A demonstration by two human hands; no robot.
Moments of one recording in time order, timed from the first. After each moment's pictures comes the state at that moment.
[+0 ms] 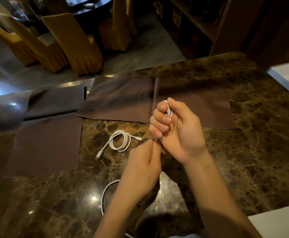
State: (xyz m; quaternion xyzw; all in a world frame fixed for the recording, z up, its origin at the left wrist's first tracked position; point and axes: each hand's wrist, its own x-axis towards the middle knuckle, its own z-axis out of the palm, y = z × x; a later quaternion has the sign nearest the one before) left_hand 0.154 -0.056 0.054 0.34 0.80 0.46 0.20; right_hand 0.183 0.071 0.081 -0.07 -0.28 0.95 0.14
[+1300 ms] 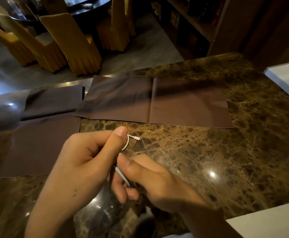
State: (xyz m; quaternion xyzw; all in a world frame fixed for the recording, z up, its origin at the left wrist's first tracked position) left_hand 0.132 -0.118 0.149 0.37 0.74 0.53 0.22; right_hand 0.221 0.004 0.096 0.05 -0.62 0.78 -0.05
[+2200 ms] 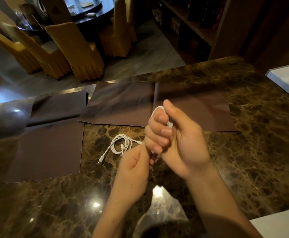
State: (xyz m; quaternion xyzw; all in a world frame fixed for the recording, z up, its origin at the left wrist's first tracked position) left_hand 0.155 -0.069 0.067 0.29 0.68 0.63 0.24; right_hand 0.199 0.050 0.108 -0.01 -0.29 0.95 0.13
